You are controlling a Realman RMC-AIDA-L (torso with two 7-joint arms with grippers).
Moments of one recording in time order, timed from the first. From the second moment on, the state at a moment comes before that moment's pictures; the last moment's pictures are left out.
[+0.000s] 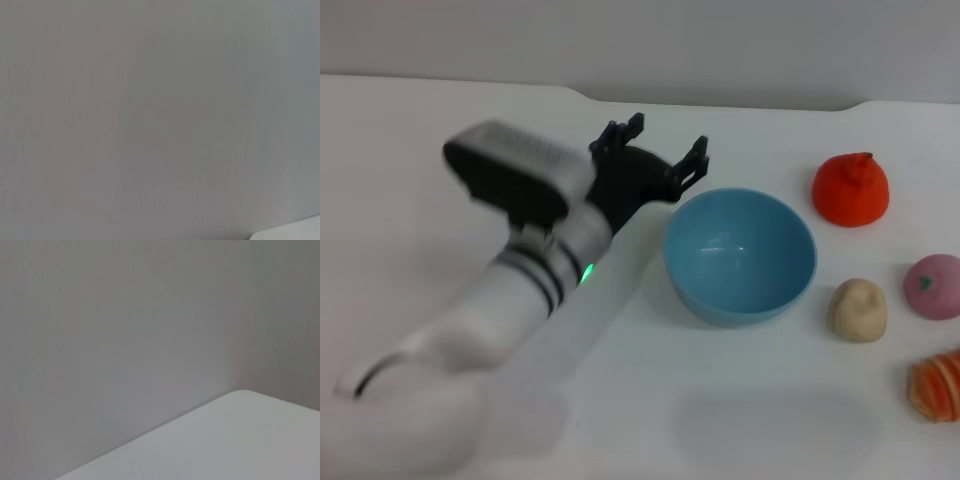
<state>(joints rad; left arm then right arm) -0.47 -2.06 2.56 0.76 2.00 -0.64 -2.88 0.28 2.08 0.23 0.13 -1.31 -1.06 0.34</state>
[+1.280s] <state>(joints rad) -0.72 -2.07 1.75 0.74 2.15 0.67 -2.70 0.28 2.08 0.23 0.15 -1.31 -1.06 0.33</state>
